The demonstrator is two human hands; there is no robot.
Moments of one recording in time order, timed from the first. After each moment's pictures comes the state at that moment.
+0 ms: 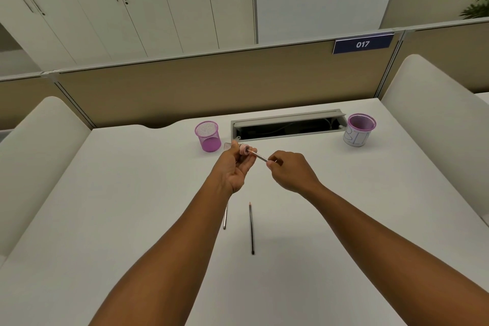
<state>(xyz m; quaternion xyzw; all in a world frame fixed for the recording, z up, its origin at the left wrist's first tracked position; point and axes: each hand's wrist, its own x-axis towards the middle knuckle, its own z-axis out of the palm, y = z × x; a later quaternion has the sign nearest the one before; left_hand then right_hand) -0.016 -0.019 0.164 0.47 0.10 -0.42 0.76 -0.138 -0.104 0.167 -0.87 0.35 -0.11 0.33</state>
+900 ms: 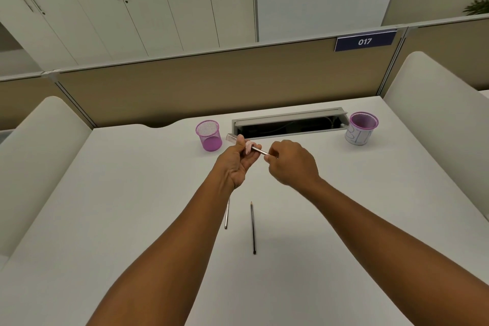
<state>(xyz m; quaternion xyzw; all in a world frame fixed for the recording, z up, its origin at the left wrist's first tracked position) -0.018 -0.026 0.173 0.51 0.07 -0.42 0.75 -0.131 -0.102 0.184 -0.91 0.34 -0.12 0.22</state>
